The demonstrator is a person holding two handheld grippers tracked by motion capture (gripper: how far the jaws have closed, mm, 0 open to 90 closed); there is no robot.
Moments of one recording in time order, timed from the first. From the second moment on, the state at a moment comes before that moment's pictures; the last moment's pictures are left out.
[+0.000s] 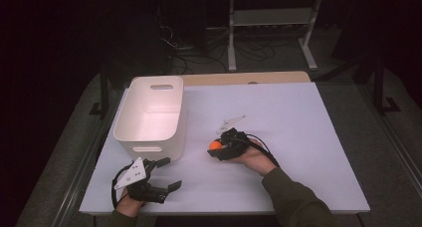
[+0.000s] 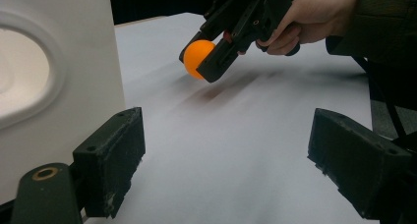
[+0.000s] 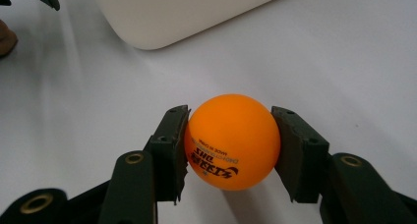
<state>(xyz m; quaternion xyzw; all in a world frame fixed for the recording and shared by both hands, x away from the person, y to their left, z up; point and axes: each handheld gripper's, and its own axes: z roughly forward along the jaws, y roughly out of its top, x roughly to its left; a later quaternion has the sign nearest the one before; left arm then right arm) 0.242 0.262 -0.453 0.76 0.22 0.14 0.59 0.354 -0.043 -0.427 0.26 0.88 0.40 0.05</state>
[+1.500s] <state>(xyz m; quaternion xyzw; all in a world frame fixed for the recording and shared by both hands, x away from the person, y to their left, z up) 0.243 0.262 -0.453 0.76 0.23 0.14 0.59 0.356 -0.005 -0.424 0.23 0.88 0.41 0.03</state>
